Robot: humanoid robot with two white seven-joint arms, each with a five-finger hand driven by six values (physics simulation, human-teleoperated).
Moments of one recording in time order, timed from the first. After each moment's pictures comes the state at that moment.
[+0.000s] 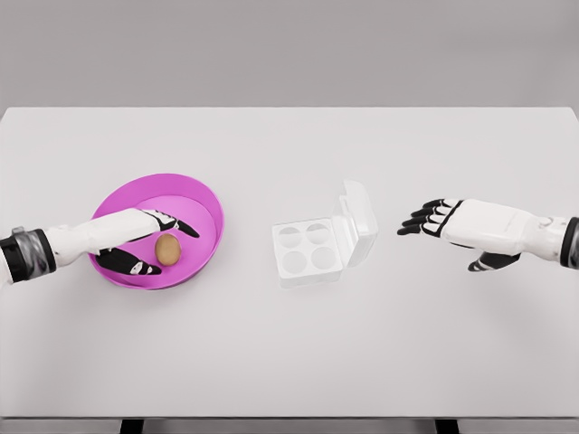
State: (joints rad) left arm -0.26 0.74 -0.37 -1.51 -0.17 -0.45 -0.61; right arm -0.27 -0.89 0.33 -1.67 0.40 -0.59 0.61
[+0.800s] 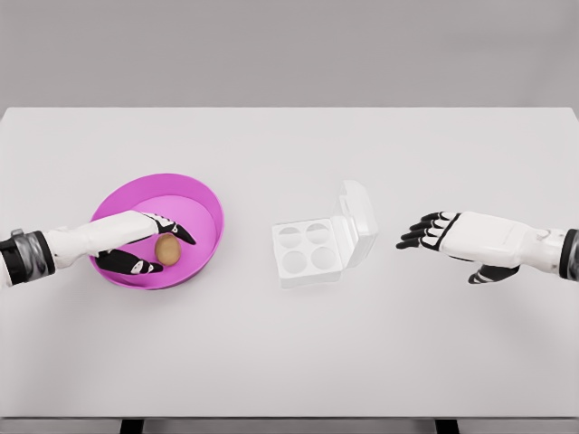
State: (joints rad) left arm -0.25 0.74 -0.37 -1.51 -0.16 -0.45 -0.61; right arm -0.23 -0.91 0.33 -1.70 0.40 -0.59 0.61
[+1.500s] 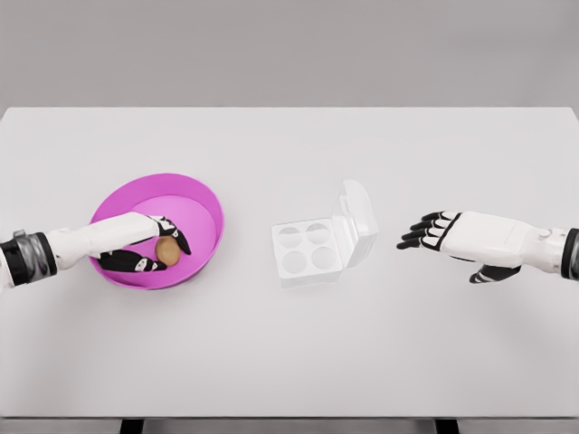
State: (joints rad) left arm -0.25 0.74 -0.38 -1.51 -0.16 -0.45 -0.61; right arm -0.23 -0.91 0.33 -1.71 0.40 -0.59 0.61
